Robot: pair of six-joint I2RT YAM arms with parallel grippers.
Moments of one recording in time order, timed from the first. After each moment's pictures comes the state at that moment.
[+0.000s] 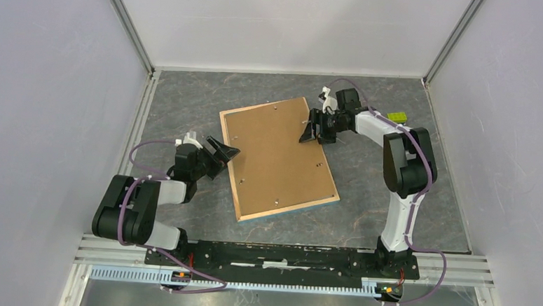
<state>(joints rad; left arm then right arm) -0.13 1.42 0.30 0.64 0.30 -0.97 0.27 2.03 1.37 -0.36 -0.66 0.28</state>
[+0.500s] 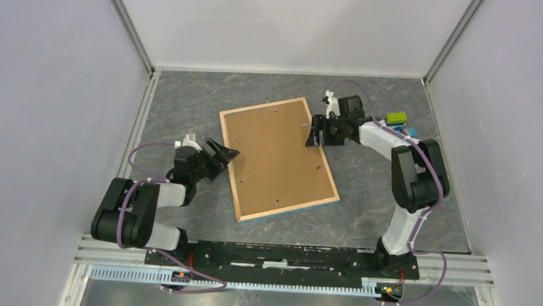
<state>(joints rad) -0.13 1.40 0.26 0.67 0.30 -0.97 0.30 1.85 1.23 -0.29 -0.40 0.17</state>
